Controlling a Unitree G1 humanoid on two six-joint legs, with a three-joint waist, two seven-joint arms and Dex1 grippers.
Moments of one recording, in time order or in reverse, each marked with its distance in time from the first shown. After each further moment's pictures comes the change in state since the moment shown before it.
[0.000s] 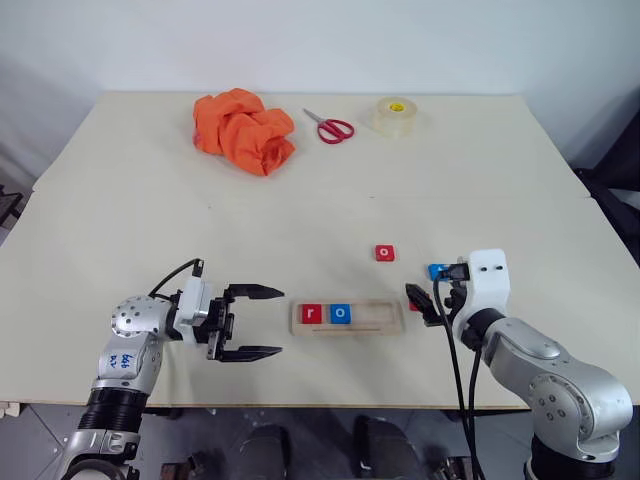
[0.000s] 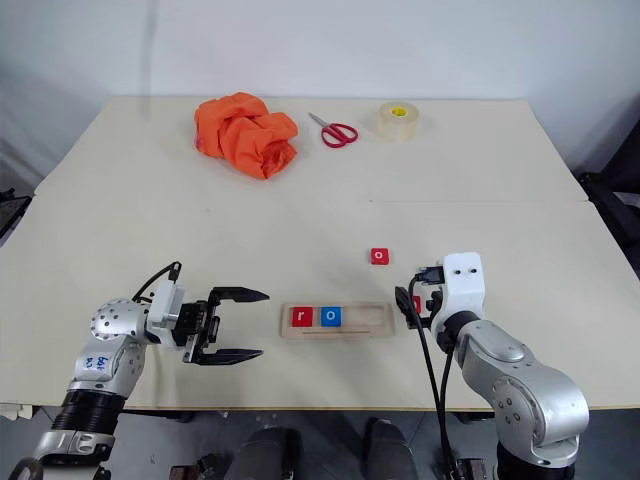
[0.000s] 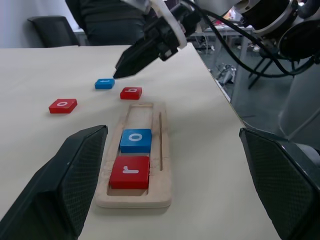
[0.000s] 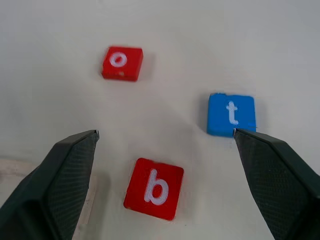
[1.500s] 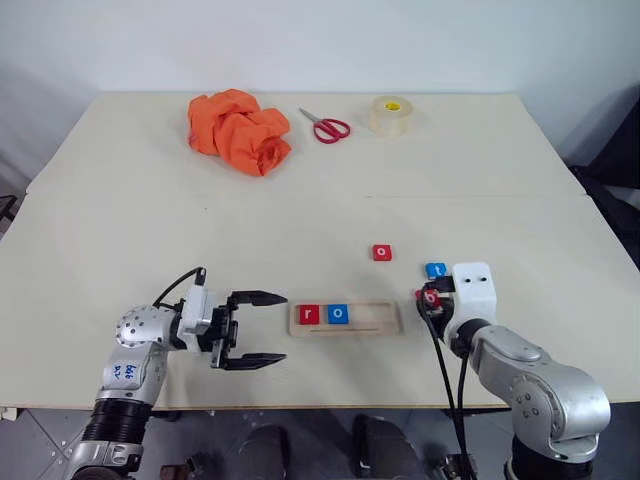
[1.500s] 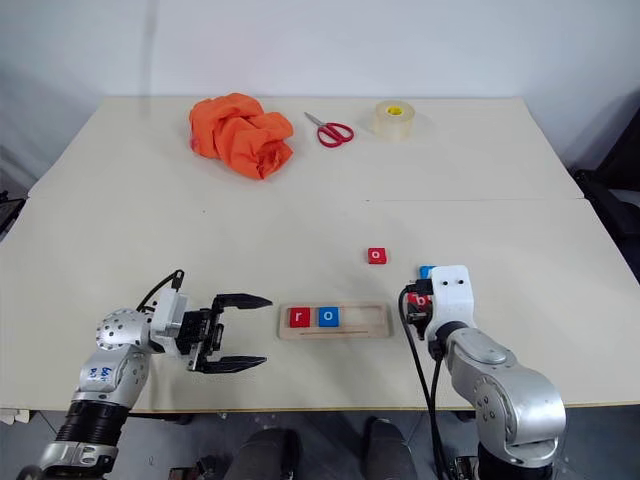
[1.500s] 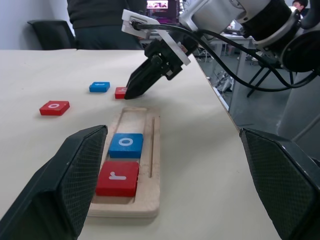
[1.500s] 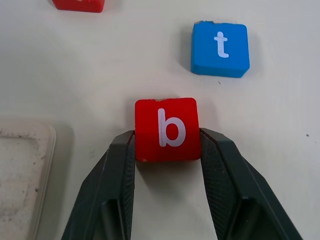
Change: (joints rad) left arm 0.038 -0.021 0.000 -0.023 -0.003 -0.004 0.002; right arm -0.005 0.067 0.043 -0.021 -0.192 0.136 0.052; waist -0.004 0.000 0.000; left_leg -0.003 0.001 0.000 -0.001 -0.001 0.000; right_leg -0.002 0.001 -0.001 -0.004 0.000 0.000
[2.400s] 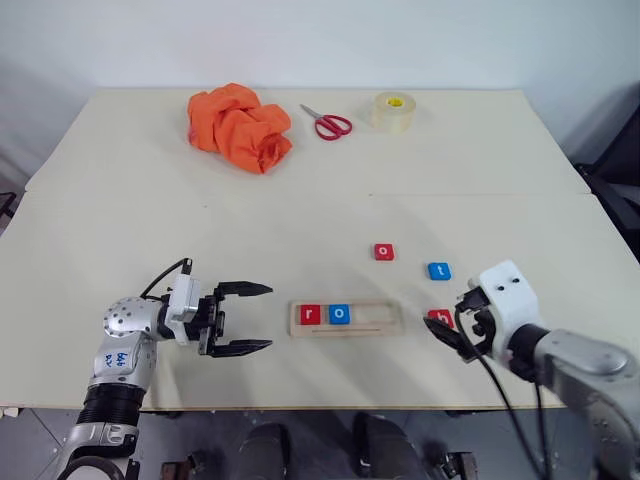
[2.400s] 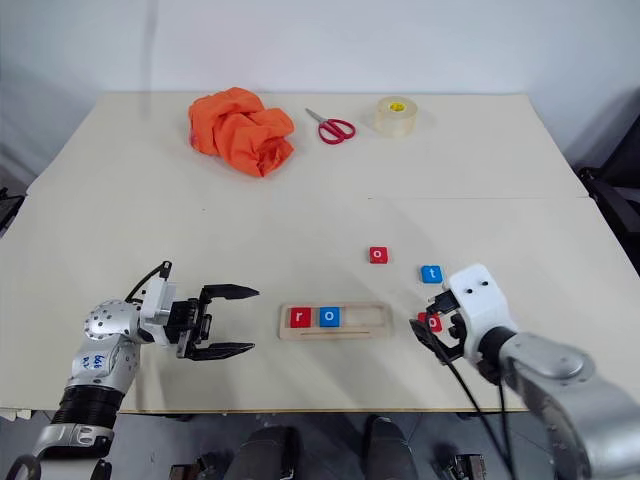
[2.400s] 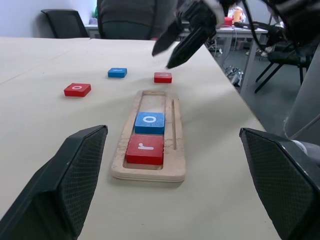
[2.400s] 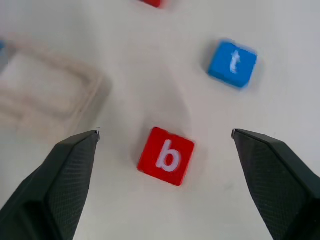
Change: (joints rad) left arm -0.080 0.023 0.039 0.161 0.001 -0.045 -0.048; right arm 0.041 -0.550 -0.063 -0.113 0.127 -0.071 0.560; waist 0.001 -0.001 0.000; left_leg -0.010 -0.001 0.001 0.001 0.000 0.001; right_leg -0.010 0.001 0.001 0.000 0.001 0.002
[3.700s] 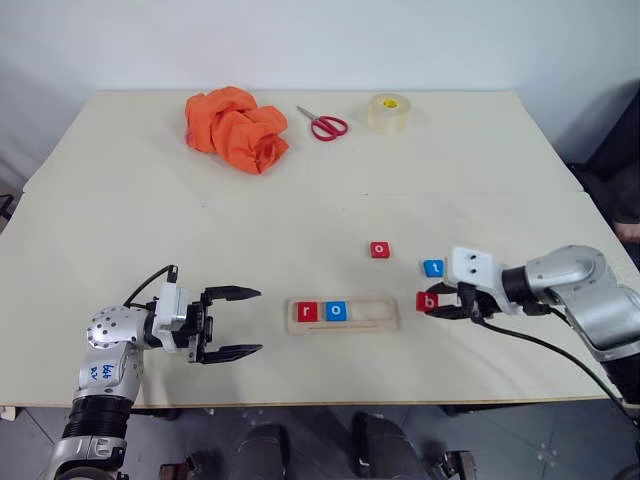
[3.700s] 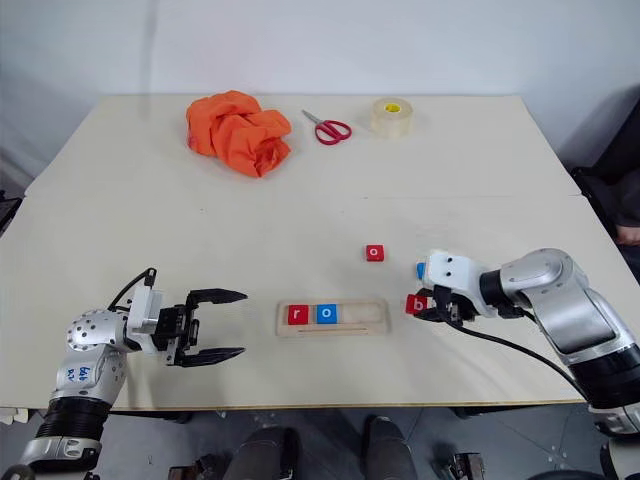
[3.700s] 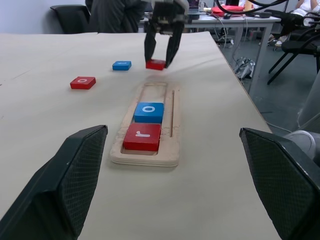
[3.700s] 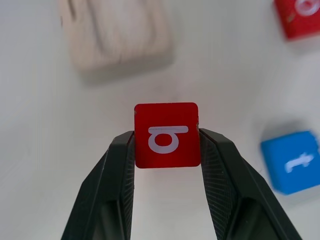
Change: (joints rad) left arm 0.064 0.027 0.039 -0.030 -0.001 -0.037 0.012; right arm -0.390 -0.212 0.460 0.705 -0.310 -0.775 0.665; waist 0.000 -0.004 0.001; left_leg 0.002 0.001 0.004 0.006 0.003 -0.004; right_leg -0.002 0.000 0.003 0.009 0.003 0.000
